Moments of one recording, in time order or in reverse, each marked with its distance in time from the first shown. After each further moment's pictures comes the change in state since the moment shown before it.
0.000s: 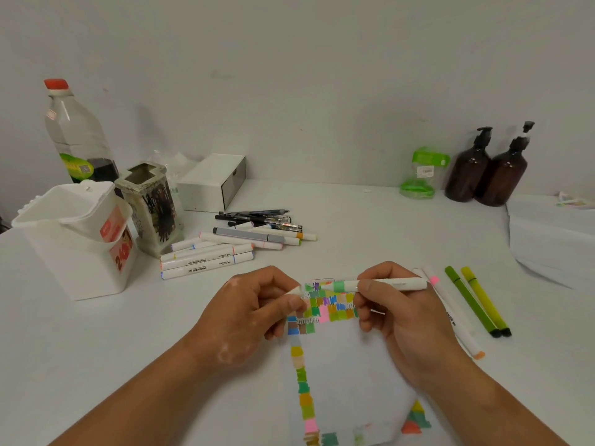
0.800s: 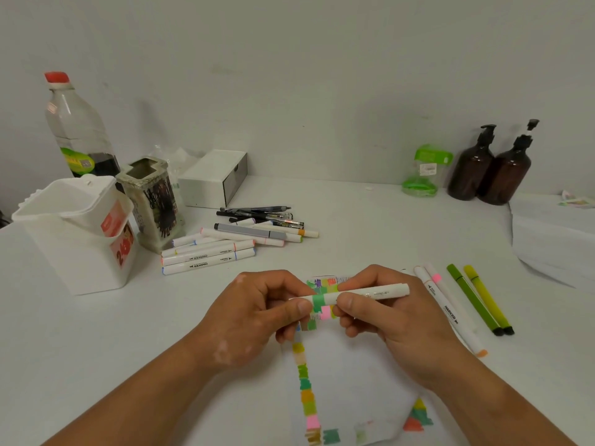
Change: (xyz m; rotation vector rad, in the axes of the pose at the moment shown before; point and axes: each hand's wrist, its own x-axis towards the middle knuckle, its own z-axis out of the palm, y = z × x) left_hand -0.006 0.009 0.001 -0.124 -0.069 0.051; right_hand -0.009 -0.014 0.007 -0.242 -0.171 -0.023
